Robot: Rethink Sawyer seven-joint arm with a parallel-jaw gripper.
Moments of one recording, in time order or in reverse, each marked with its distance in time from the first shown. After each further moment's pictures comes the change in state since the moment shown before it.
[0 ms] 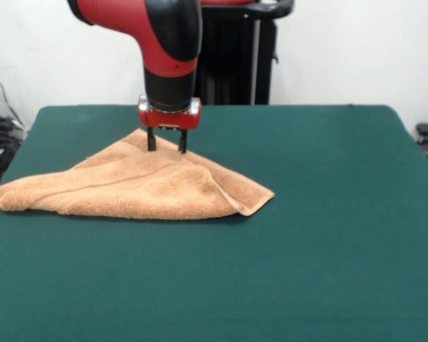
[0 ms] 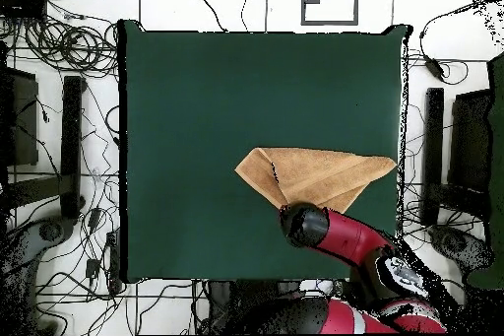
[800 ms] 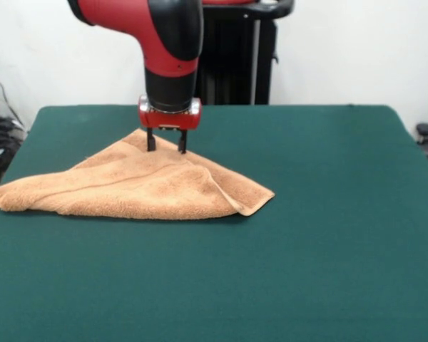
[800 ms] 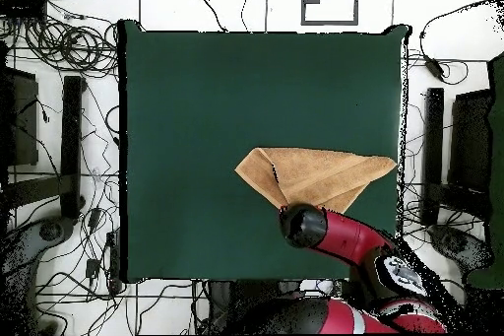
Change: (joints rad) arm 0.001 0.000 0.003 -0.002 -0.032 -0.018 0.000
